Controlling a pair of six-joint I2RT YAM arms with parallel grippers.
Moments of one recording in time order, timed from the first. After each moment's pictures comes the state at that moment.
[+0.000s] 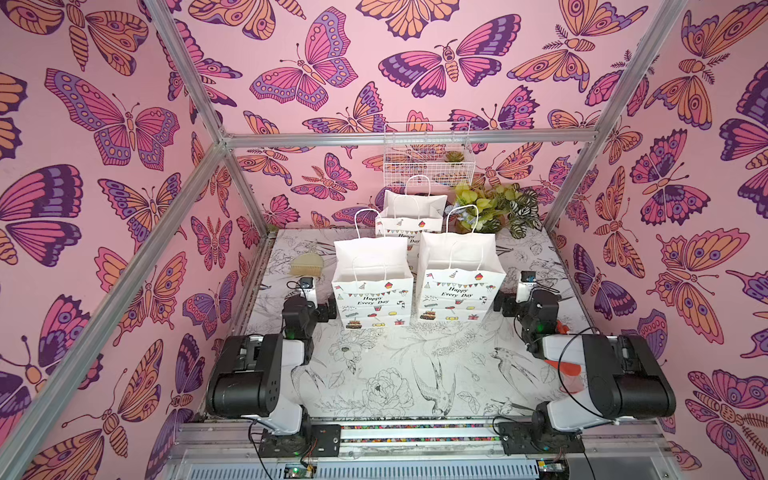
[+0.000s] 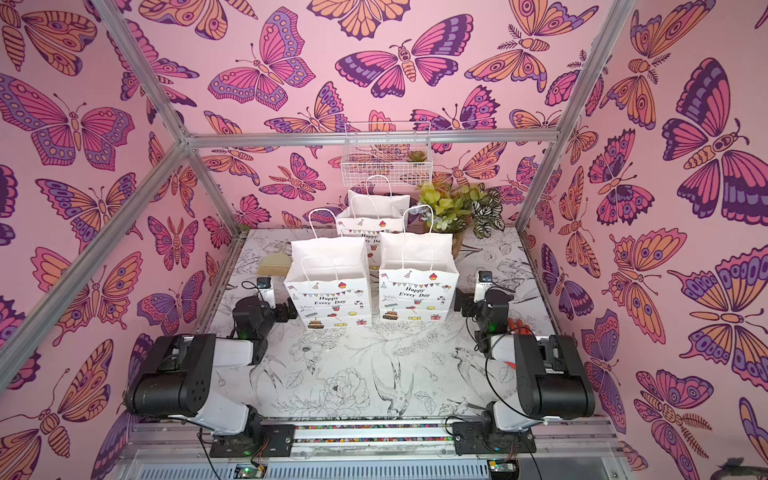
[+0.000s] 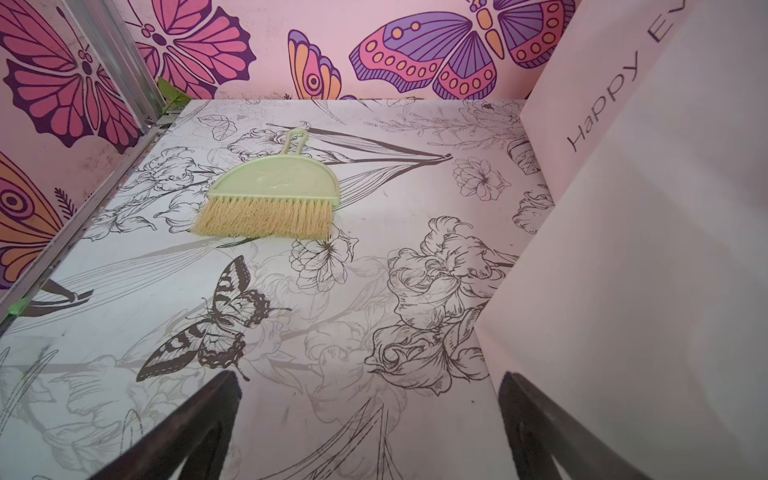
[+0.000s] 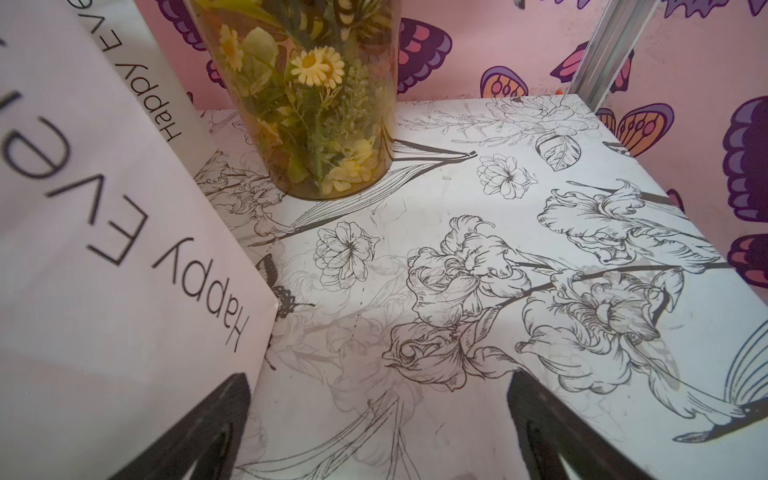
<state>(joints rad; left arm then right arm) 0.03 1.55 0.37 0.81 0.09 0.02 -0.02 1.50 0.40 0.72 -0.07 0.03</state>
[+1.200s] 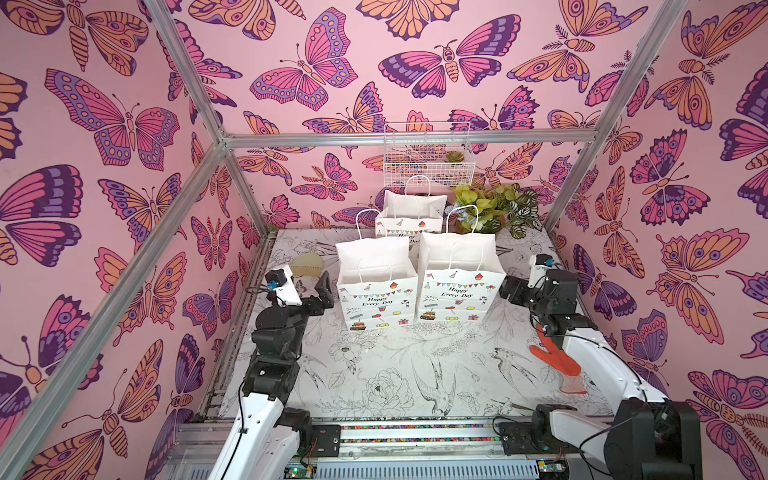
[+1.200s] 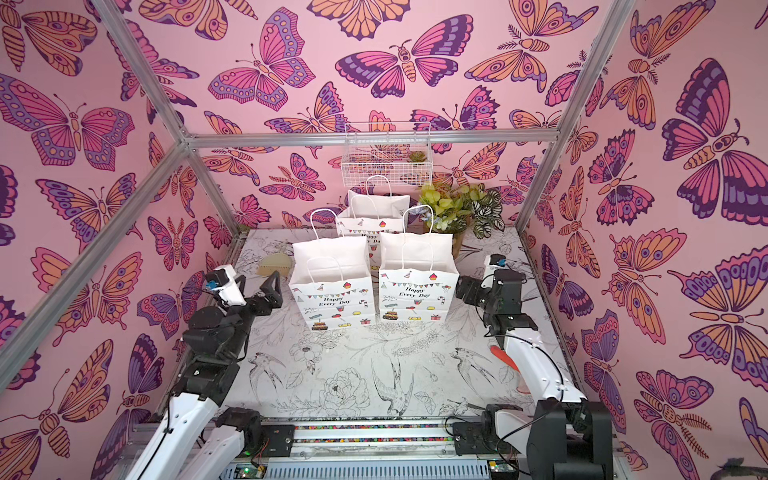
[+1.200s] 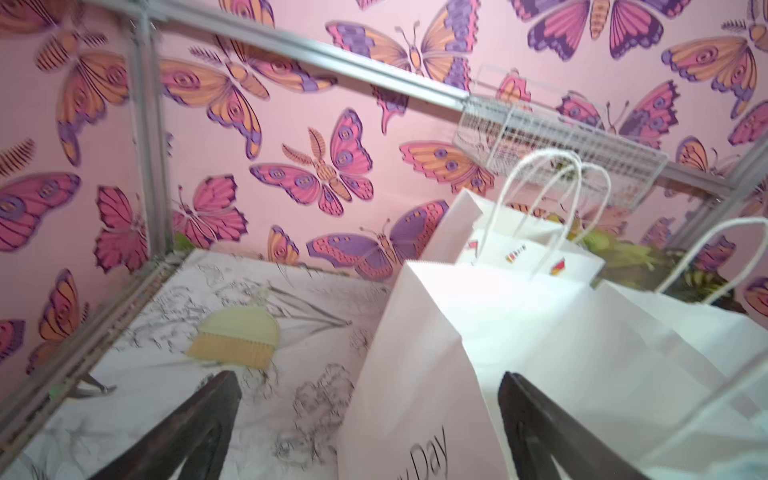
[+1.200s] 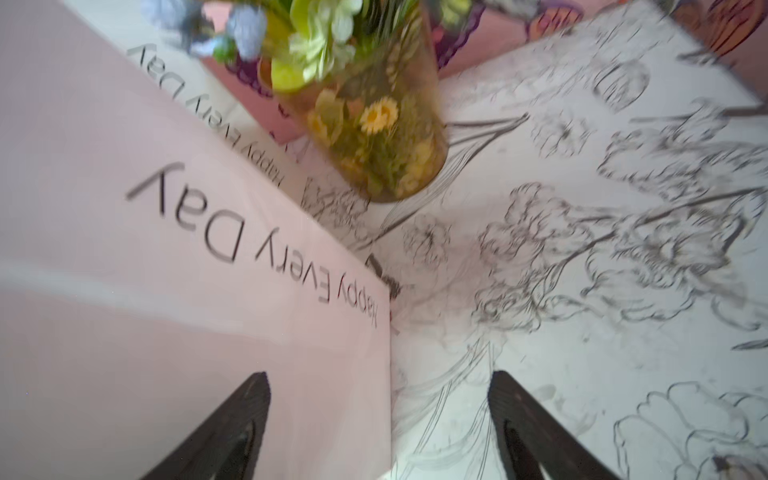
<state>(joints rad) -0.14 0.63 0.54 0.03 0.01 -0.29 -0.02 1.14 0.67 -0.10 -0.27 0.34</state>
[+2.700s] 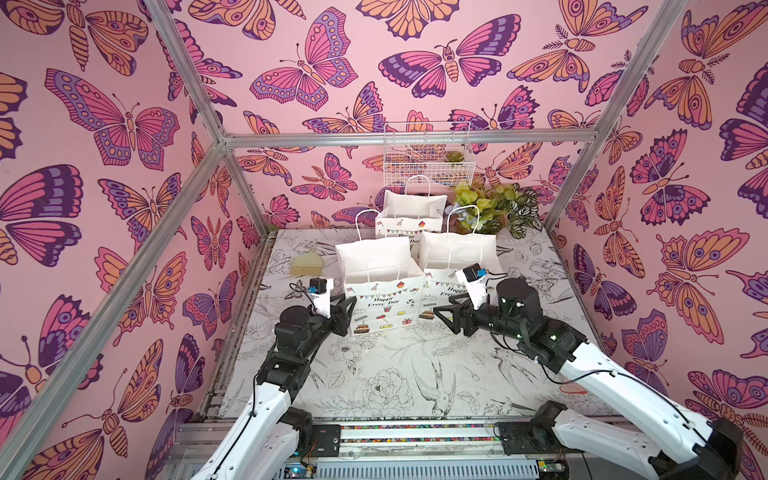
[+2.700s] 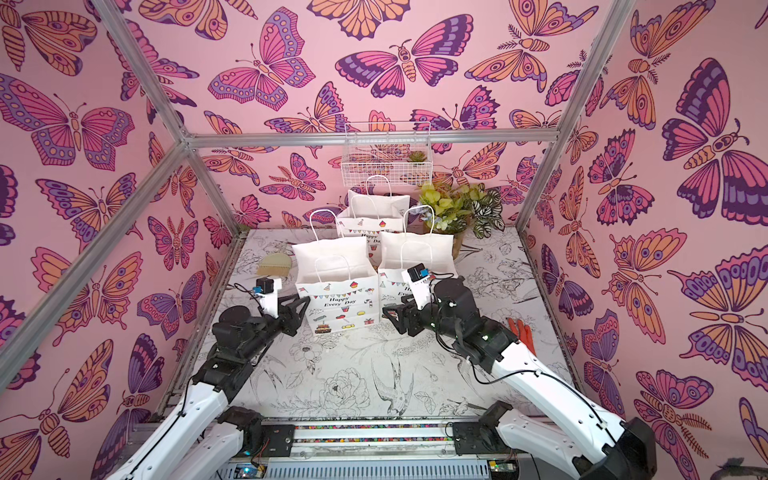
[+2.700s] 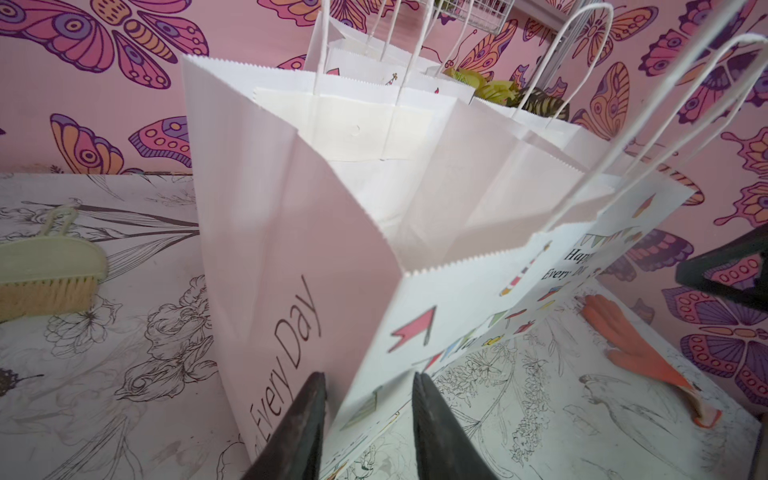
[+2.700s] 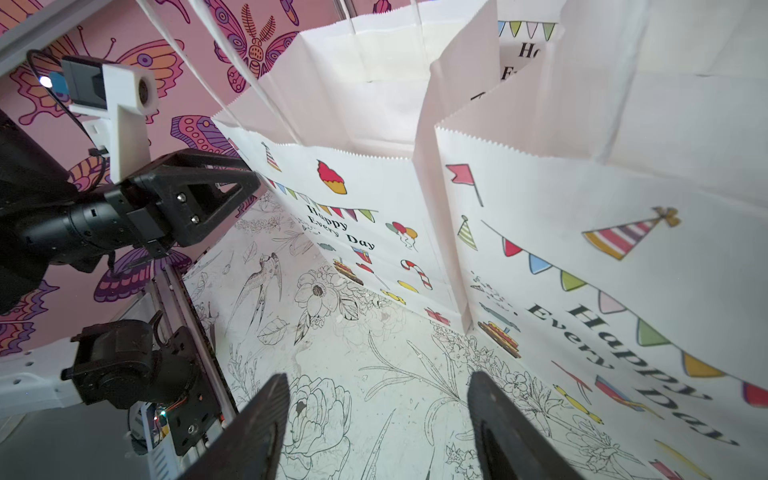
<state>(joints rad) -0.24 0.74 0.44 0.08 0.31 -0.23 0.67 0.99 0.85 -0.29 -0.25 0.30</state>
